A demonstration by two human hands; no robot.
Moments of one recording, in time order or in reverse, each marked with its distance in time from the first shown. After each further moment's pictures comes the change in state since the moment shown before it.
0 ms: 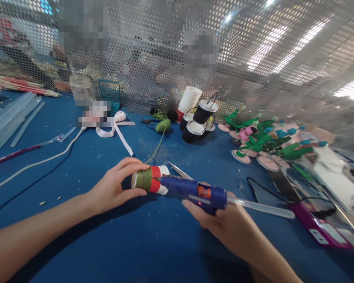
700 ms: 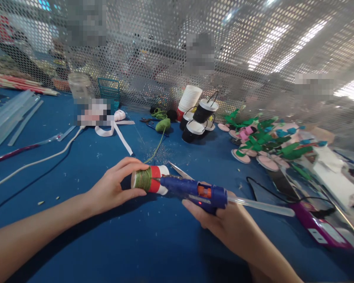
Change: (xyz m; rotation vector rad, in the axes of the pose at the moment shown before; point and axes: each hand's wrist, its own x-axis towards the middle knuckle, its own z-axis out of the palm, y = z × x) left_hand 0.000 0.000 0.000 0.003 -0.008 -0.003; right_hand 0.003 -0.001 -0.002 -0.012 0.001 -0.099
